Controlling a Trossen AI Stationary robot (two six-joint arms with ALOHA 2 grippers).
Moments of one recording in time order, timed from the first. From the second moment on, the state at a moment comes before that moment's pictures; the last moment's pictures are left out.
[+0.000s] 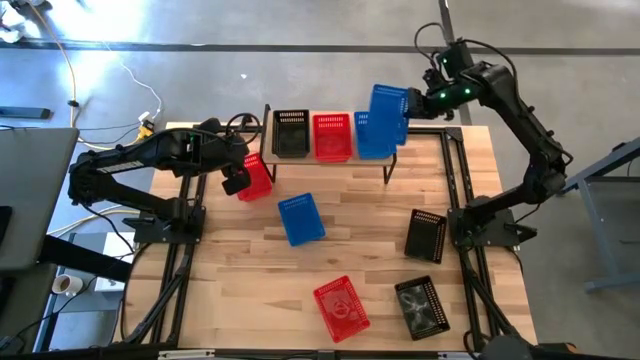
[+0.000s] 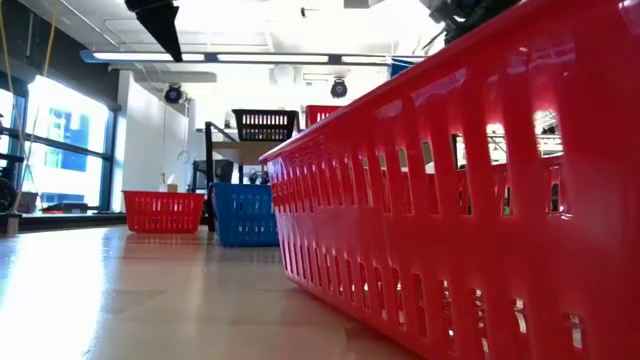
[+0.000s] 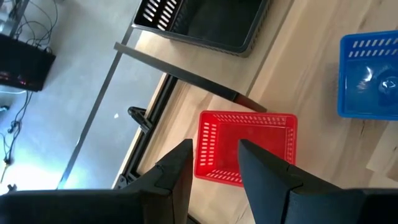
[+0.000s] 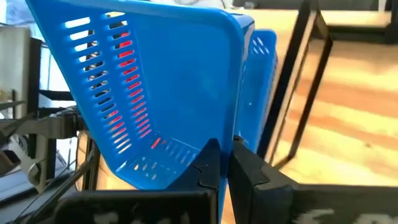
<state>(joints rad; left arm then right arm) 0.26 1.15 1.34 -1.33 -0.56 -0.12 -0.99 1.40 1.62 -1.21 -0.49 0.52</state>
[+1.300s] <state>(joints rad) 0.26 1.15 1.34 -1.33 -0.56 -0.11 -0.89 1.71 2.11 -1.57 -0.40 0.42</state>
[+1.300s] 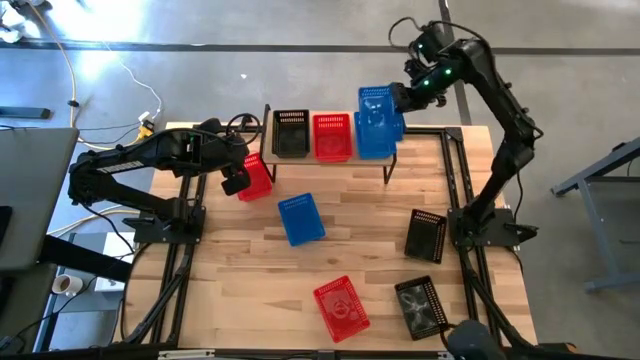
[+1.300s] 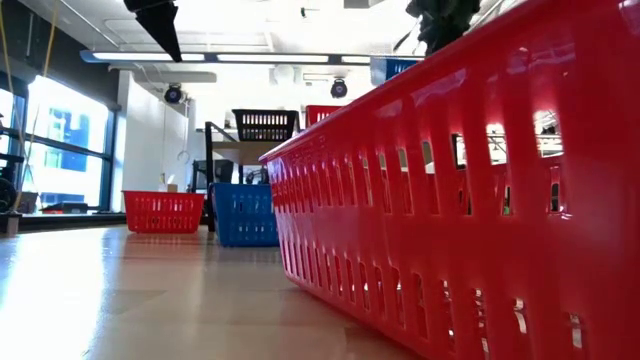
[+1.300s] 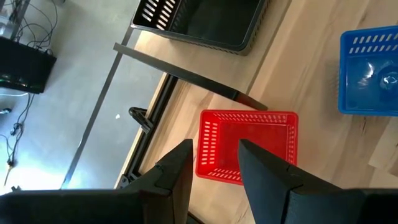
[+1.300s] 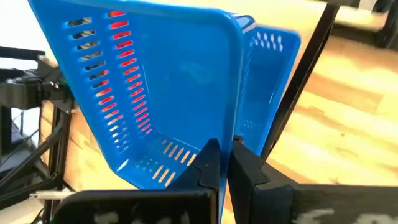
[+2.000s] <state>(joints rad) 0.26 1.15 1.34 -1.33 -0.56 -0.10 -0.90 1.72 1.95 -1.51 -0.42 0.43</state>
